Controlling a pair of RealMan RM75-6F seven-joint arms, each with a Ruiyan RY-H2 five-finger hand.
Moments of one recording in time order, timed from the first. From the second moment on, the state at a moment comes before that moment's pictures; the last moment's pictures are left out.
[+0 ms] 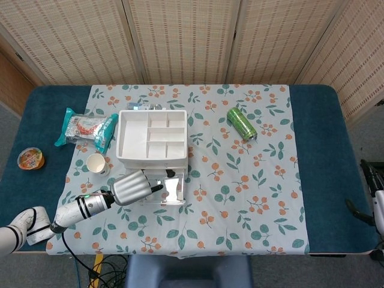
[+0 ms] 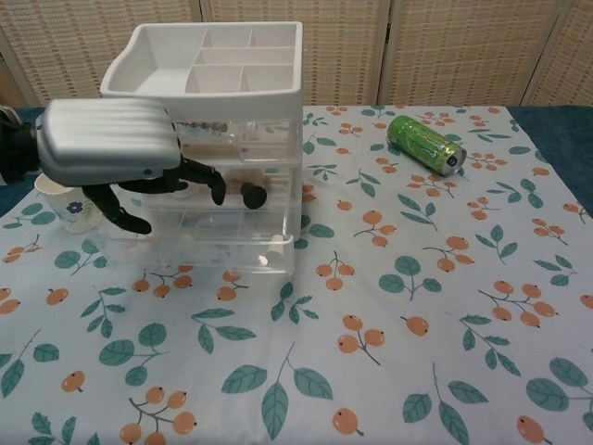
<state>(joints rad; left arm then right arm) -0.90 -1.31 0.05 -1.28 1.98 1.06 0.05 0.02 -1.00 0.12 -1.70 -1.44 1.54 0.03</state>
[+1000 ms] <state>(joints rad) -1.00 -1.30 0.09 -1.38 1.91 0.87 0.14 0.01 -1.01 0.11 -1.66 -1.42 1.54 0.05</state>
